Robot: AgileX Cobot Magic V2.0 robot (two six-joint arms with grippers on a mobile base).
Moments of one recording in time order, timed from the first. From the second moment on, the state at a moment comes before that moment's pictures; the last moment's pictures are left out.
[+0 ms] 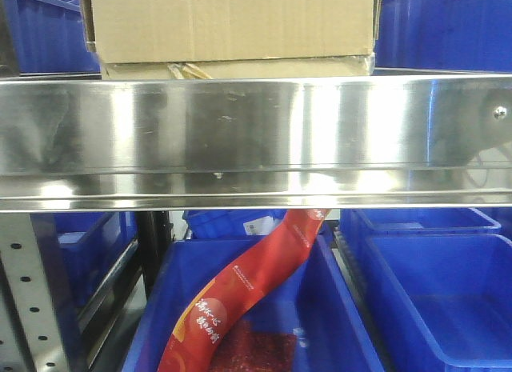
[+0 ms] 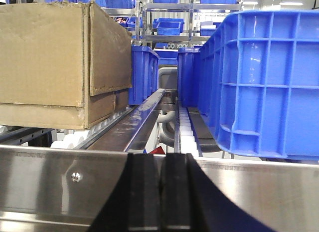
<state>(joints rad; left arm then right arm) -0.34 0.36 -0.45 0.19 0.17 -0.33 -0.02 0.00 0.00 0.07 -0.01 -0.04</state>
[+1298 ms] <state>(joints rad) -0.02 0.01 0.00 0.00 0.00 0.05 -0.02 0.00 0.00 0.07 -0.01 -0.04</state>
